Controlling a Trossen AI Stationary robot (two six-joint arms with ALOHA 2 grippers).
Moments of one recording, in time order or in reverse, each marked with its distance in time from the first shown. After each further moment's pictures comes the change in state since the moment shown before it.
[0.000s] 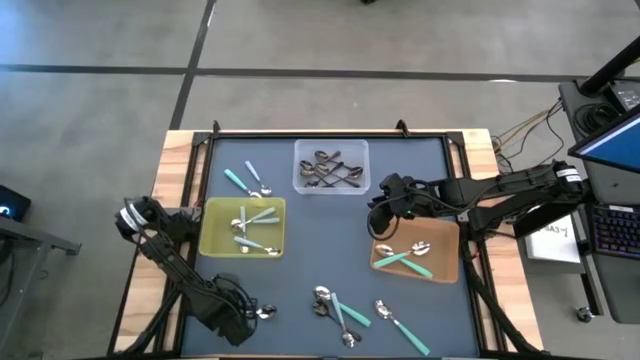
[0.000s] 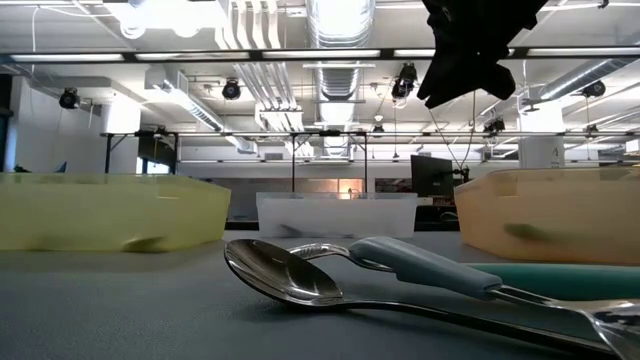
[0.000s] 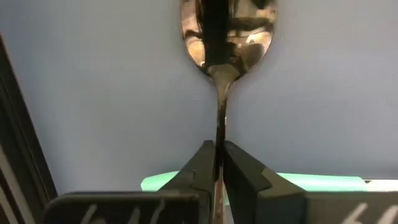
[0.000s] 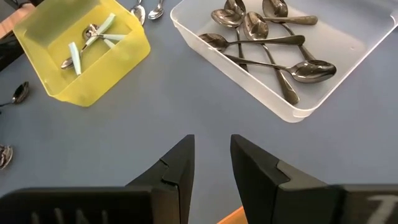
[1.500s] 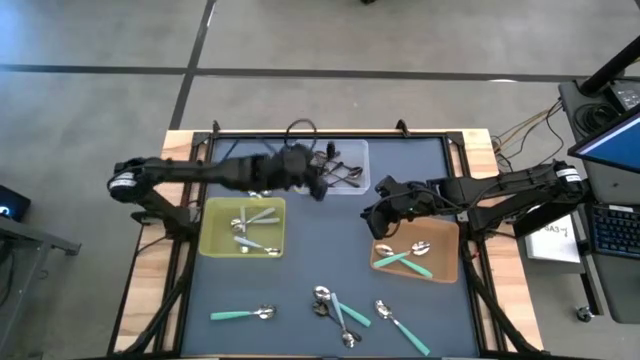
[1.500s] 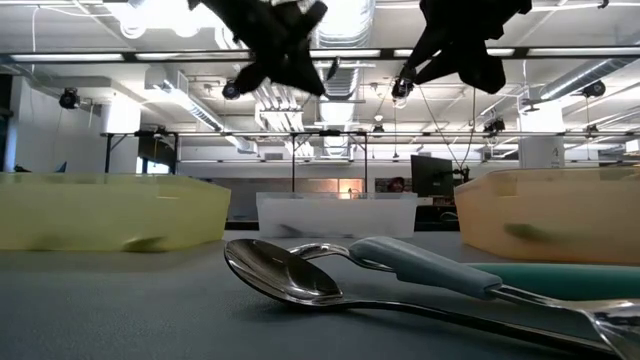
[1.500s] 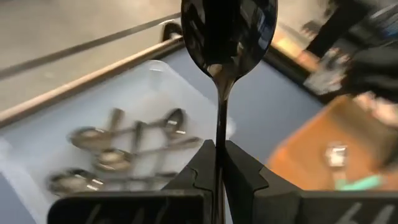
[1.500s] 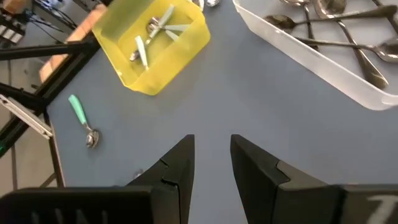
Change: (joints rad) left arm 1.024 -0.288 0.155 0.621 -0.493 1.856; right arm 0.000 0.000 0.025 0.098 -0.203 0.060
